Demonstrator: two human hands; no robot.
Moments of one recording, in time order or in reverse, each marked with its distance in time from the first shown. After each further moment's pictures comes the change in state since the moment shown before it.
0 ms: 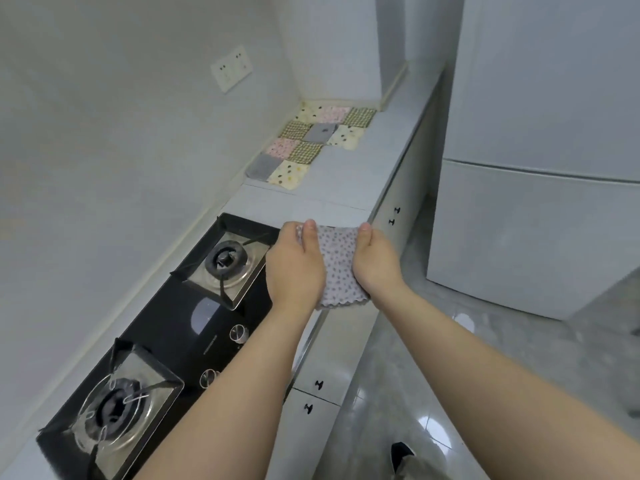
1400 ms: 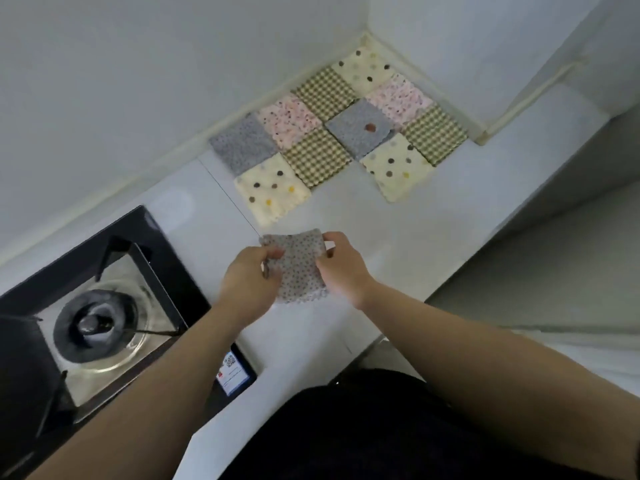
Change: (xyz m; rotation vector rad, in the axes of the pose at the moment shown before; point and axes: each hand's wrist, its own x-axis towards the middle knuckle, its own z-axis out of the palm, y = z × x) left_hand 0.363 -0.117 0.216 0.094 -0.366 -0.491; right_hand 0.464 0.003 0.121 -0.335 -0.720 0.237
